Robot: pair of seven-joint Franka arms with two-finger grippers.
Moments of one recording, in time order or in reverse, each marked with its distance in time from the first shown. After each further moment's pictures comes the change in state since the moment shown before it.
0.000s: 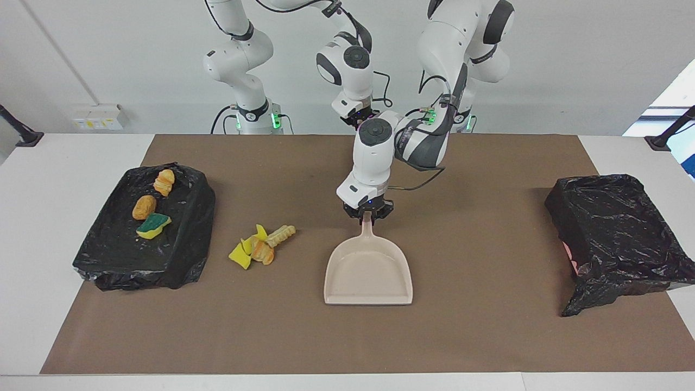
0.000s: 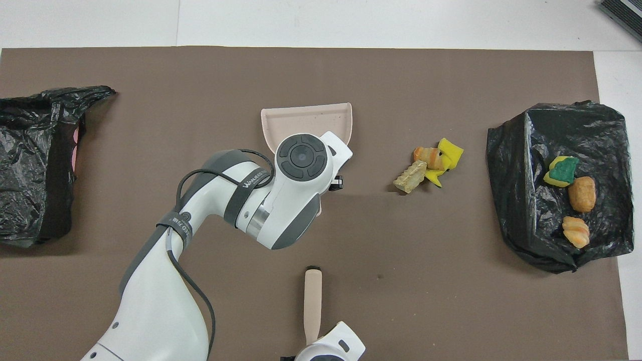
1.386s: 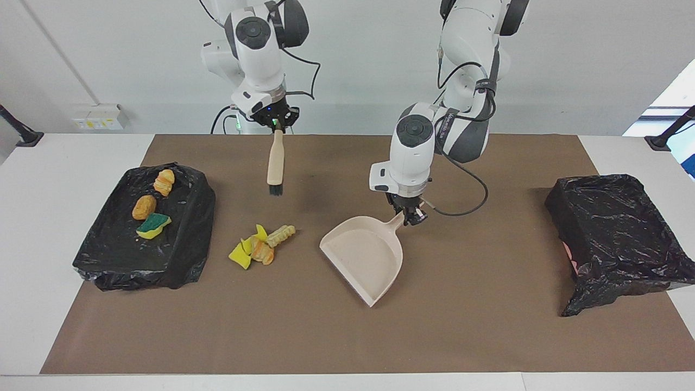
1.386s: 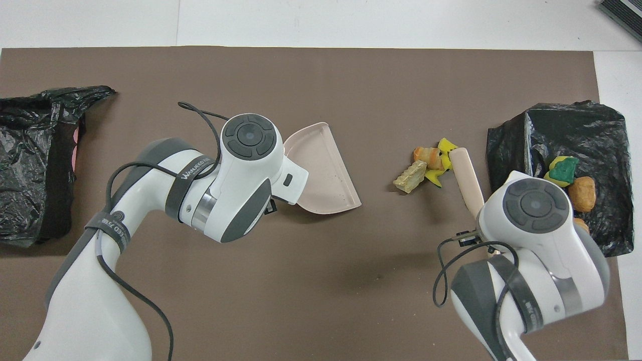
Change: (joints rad) left arm 0.099 -0.126 0.002 -0.112 -0.052 -0.152 1.250; right arm -0.785 0.015 -0.015 0.183 -0.649 -0.223 -0.738
